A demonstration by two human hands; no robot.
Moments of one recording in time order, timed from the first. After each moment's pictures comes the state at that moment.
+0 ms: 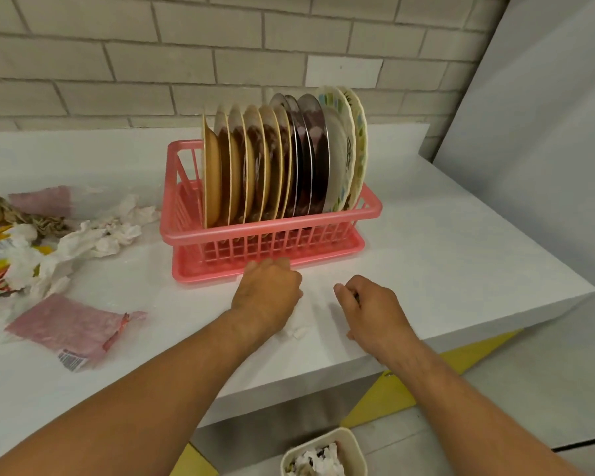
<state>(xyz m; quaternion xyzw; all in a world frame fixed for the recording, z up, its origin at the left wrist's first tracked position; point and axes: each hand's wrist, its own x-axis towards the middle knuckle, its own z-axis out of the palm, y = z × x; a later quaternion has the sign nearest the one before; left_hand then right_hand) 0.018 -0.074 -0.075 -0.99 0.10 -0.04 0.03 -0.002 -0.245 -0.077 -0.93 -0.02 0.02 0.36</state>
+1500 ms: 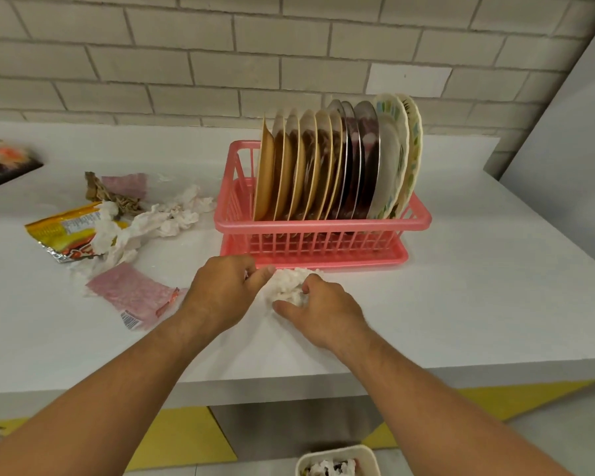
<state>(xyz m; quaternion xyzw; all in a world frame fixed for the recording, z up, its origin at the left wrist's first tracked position) -0.033 0.010 -0.061 -0.95 -0.13 -0.12 -0.26 0.006 -0.154 -0.086 -0.95 -0.14 0.10 0.26</state>
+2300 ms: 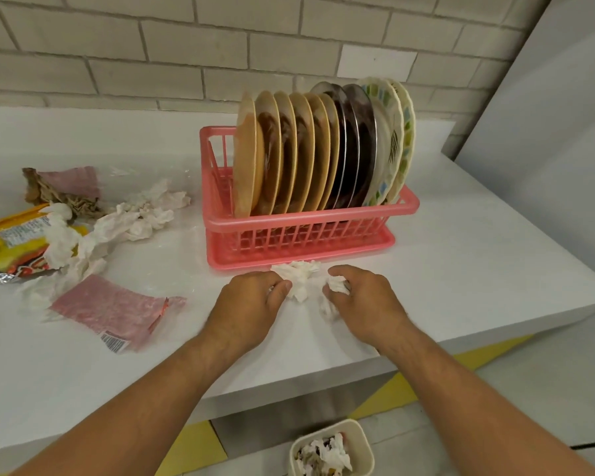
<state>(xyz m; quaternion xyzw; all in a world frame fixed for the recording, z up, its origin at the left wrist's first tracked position) -0.028 0.010 -0.097 -0.93 0.01 -0.07 -0.36 0.000 -0.187 -0.078 -0.94 -0.06 0.05 0.34</state>
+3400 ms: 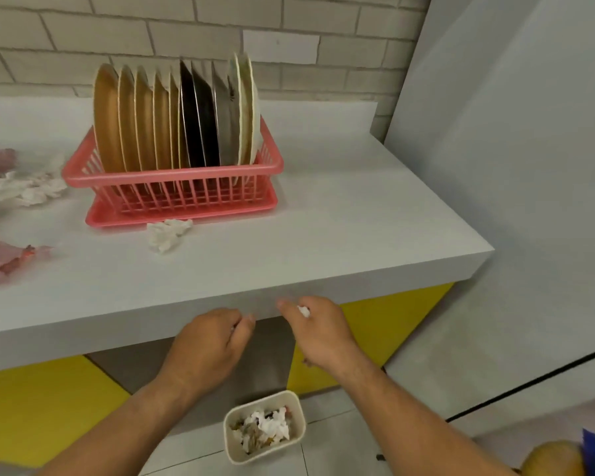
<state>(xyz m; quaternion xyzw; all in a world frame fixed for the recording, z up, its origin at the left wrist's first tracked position) -0.132 -0.197 -0.121 -0.95 0.02 -0.10 -0.29 -0.086 -0.376 -0.121 -0.87 -0.04 0.09 0.49</state>
